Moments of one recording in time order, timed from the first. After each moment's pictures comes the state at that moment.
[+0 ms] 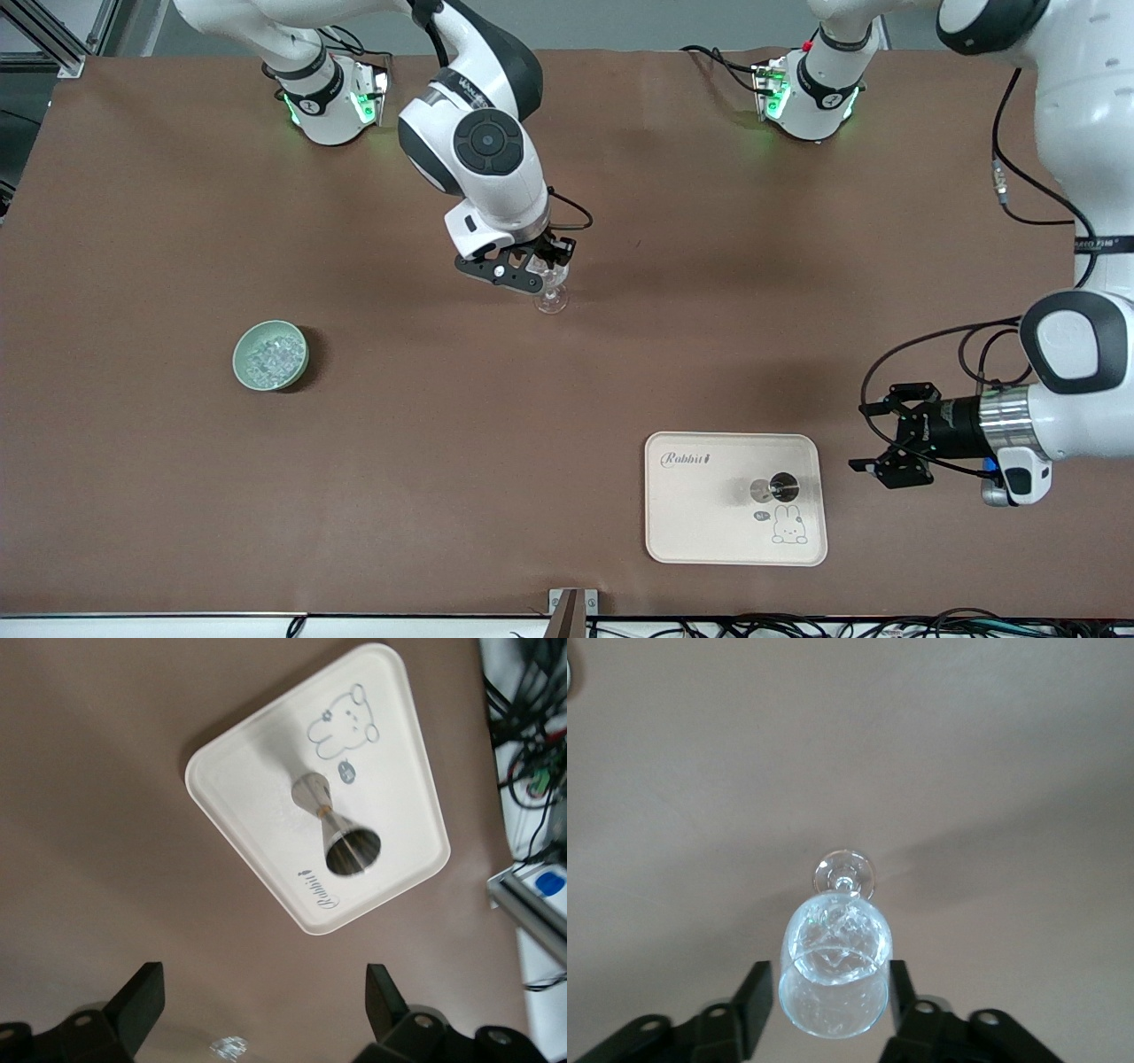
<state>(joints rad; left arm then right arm) 0.20 0.72 -0.37 -1.17 -0.25 1.85 -0.93 0.42 0.45 0.39 -1.53 -0.04 1.91 1.13</state>
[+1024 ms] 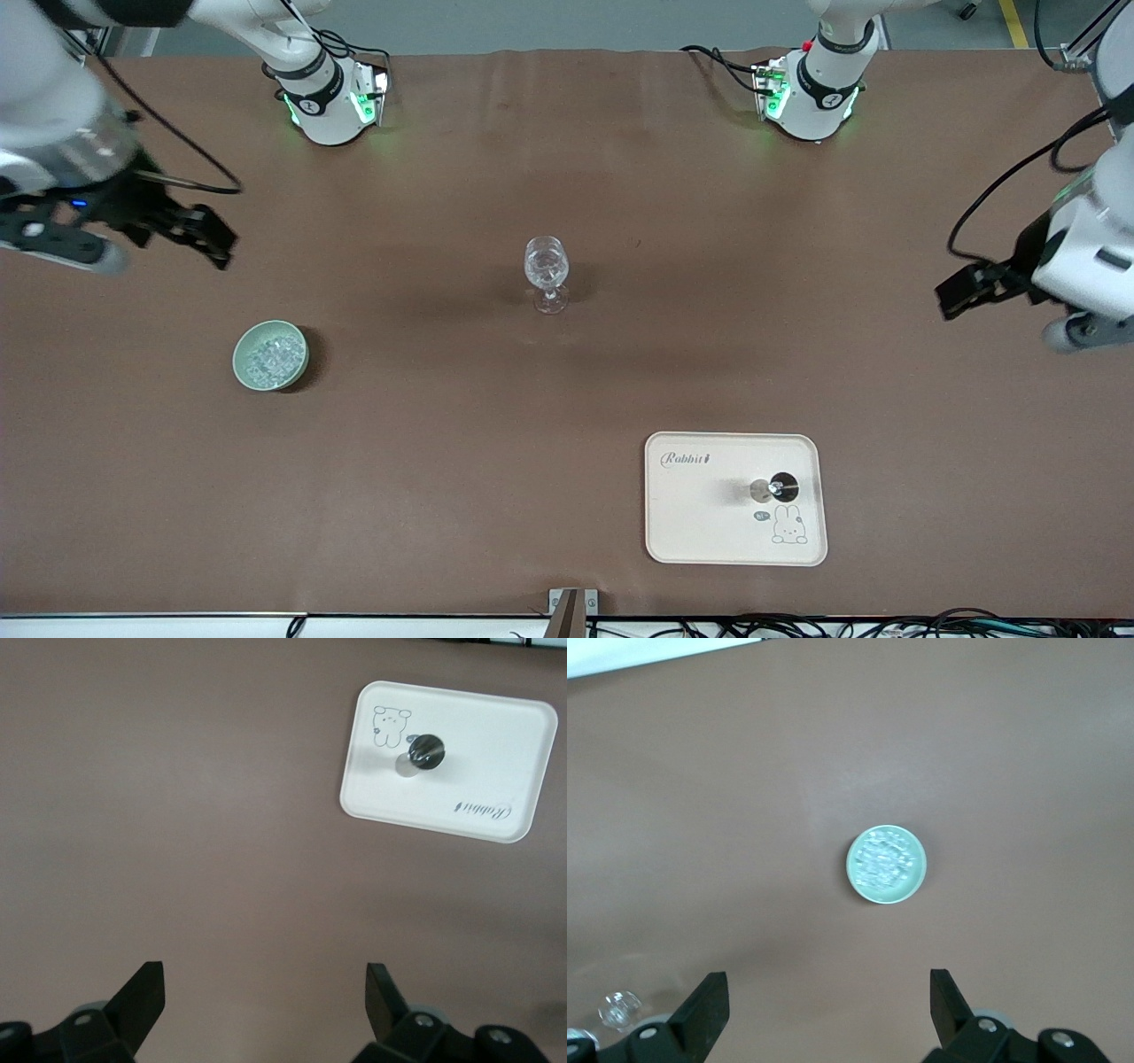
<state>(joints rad) 0.13 0.26 -0.36 -1.20 0.22 1.46 -0.29 0.13 0.06 0.05 -1.44 -0.12 1.52 0.41</state>
